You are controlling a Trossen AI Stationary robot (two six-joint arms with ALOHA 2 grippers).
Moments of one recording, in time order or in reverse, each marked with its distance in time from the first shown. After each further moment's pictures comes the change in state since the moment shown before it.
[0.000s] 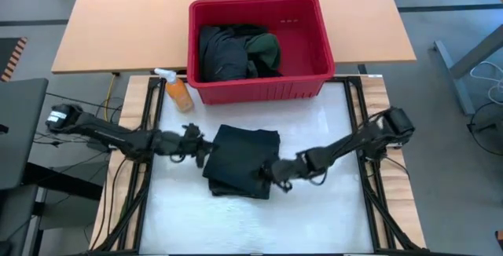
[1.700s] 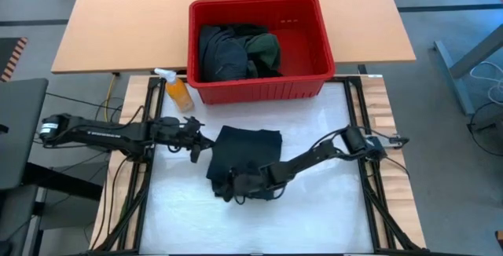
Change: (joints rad) left arm 0.161 -0.146 0.049 -0.243 0.291 0.146; right arm -0.028 0.456 0.432 -0.159 0.156 0.170
